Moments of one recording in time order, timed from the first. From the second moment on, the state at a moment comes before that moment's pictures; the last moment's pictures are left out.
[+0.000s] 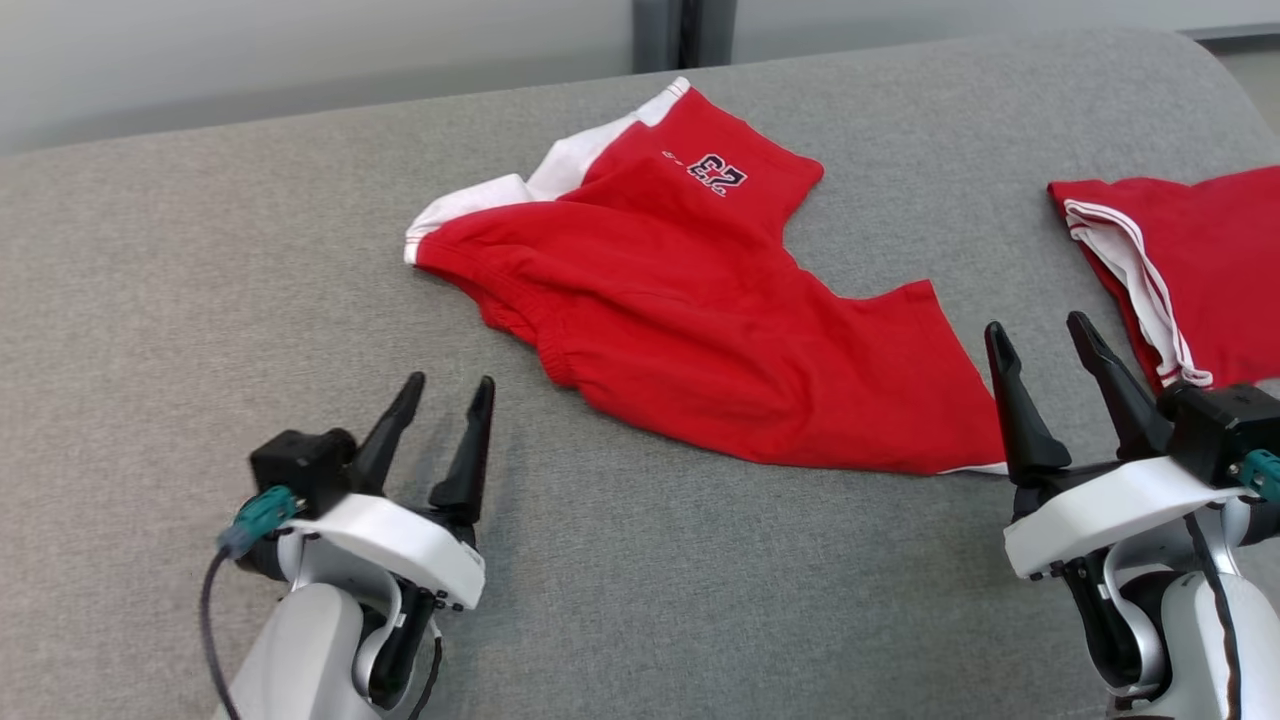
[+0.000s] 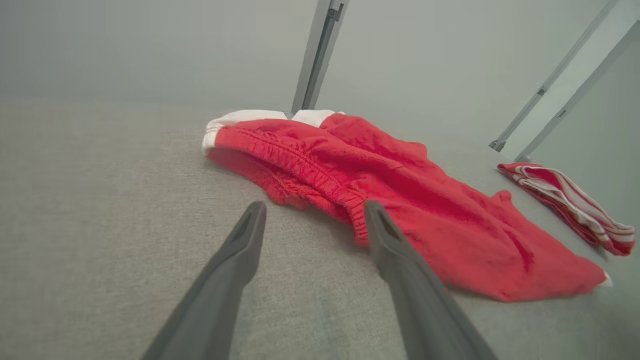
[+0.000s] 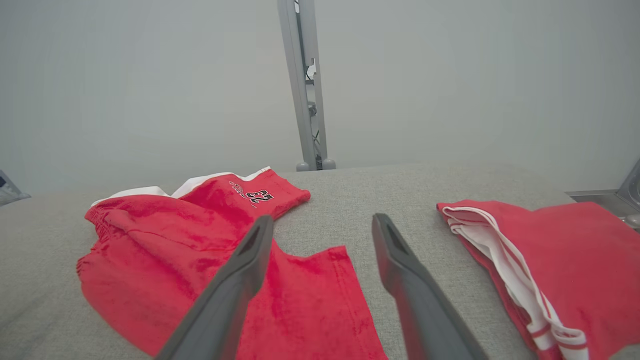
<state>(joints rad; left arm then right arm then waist) -0.32 0.08 -0.22 0.44 -0.46 -0.13 -0.20 -0.22 -0.05 0.01 0.04 0.19 0.13 0.05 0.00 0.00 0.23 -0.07</state>
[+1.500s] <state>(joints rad) -0.54 0.30 -0.73 0.55 -0.47 -0.13 -0.25 -0.26 -0.05 0.02 0.18 0.24 0.13 -0.05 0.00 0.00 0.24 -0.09</state>
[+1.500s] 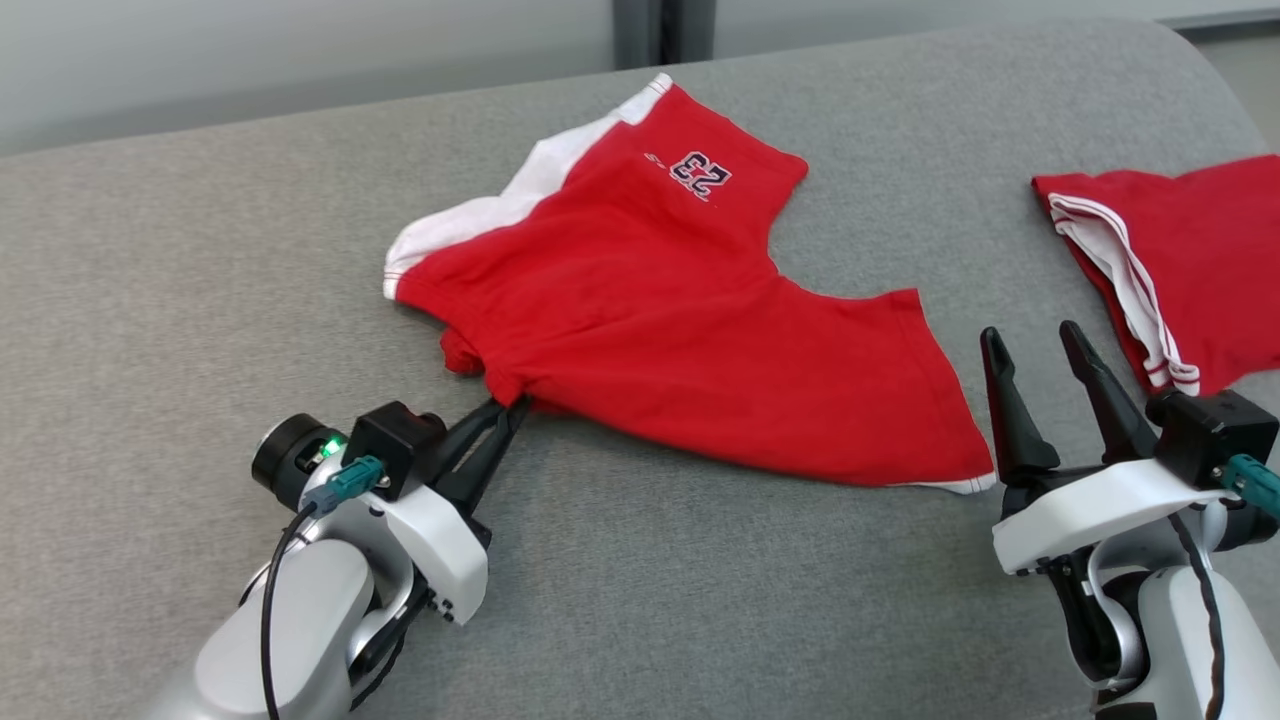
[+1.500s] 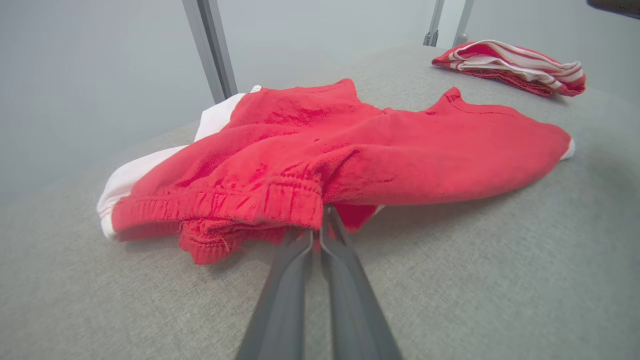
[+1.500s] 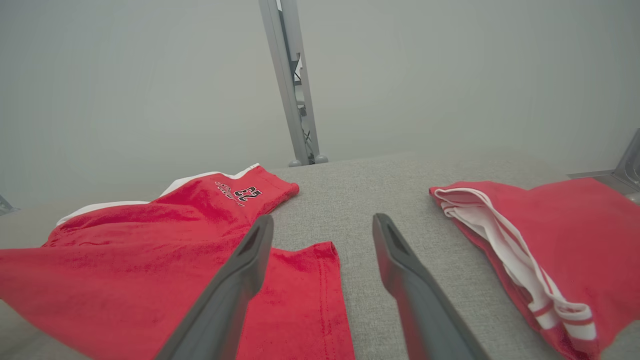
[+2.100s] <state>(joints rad) -0.58 0.78 -1.03 -0.01 -0.92 -0.13 0.26 -0.26 -0.05 0.07 0.26 0.28 0.13 -0.09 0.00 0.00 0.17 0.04</state>
